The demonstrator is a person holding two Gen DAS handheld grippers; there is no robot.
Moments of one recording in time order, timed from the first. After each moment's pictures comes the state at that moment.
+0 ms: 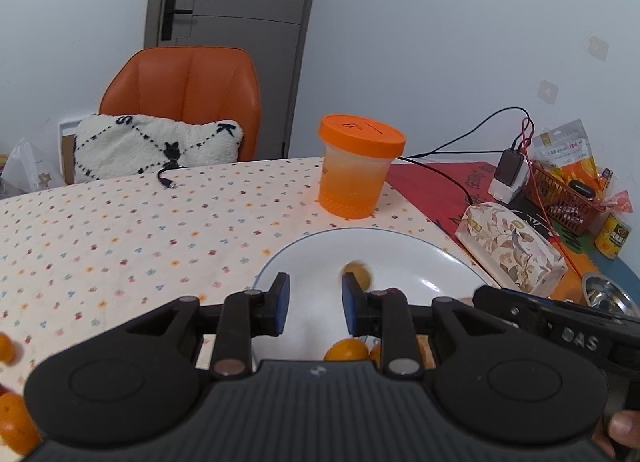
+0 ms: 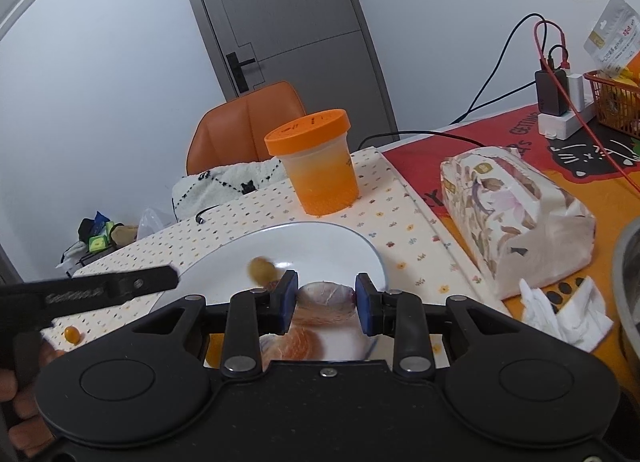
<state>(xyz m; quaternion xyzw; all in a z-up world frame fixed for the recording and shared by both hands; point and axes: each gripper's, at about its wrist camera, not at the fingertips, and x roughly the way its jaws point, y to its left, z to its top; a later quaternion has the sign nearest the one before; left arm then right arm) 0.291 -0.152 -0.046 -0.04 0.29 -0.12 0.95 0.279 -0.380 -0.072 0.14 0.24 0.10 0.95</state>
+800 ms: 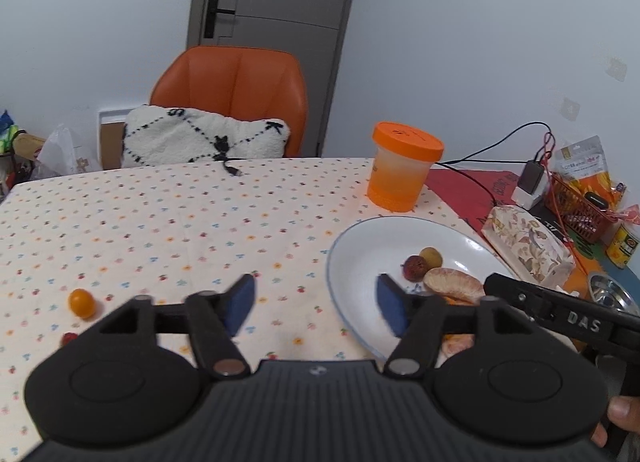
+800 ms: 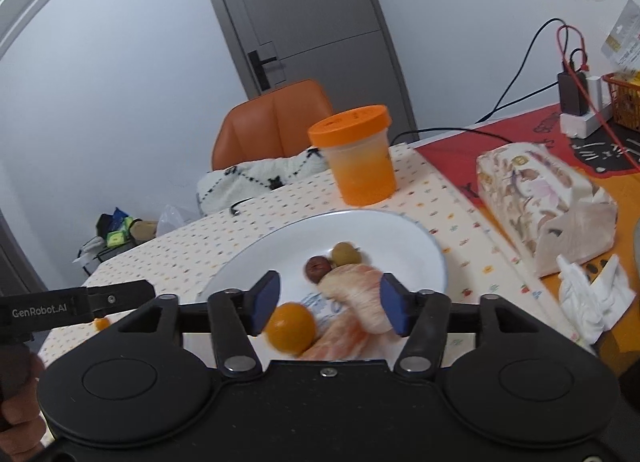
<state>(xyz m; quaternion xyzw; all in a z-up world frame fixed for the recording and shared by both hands) 0.244 -0.104 -0.031 -0.06 0.29 -0.07 0.95 0.252 -0.351 -0.062 0.14 0.24 0.13 0.95</state>
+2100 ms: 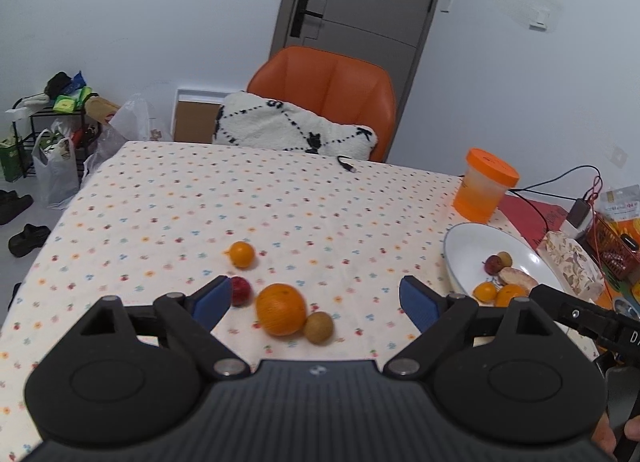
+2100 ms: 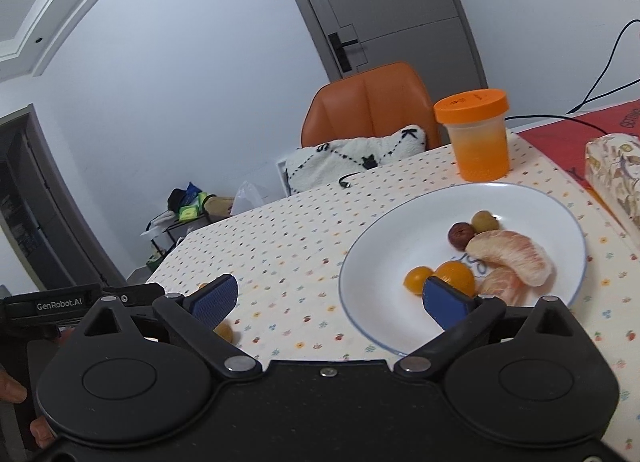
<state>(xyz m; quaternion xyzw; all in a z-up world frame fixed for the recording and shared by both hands) 0.176 -0.001 -0.022 -0.12 0.29 0.02 0.95 0.220 -0.285 -0.047 0.14 0.25 0.24 0.93</state>
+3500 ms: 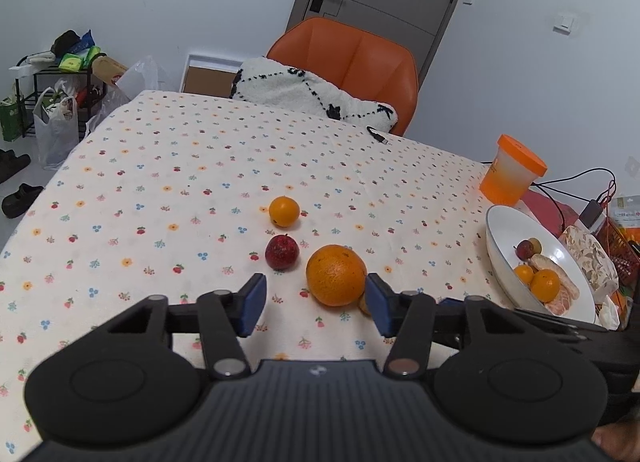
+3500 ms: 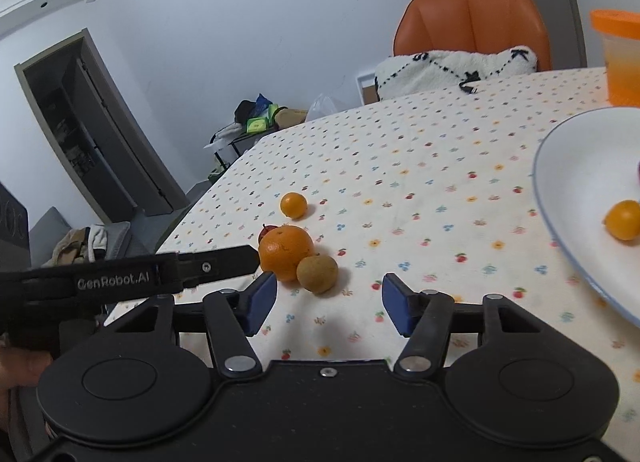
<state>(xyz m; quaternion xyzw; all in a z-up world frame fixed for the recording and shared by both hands) 0.185 0.039 -0.067 -0.16 0.32 0.01 0.93 0.250 -0.172 -0.084 0.09 0.34 0.36 0.87</state>
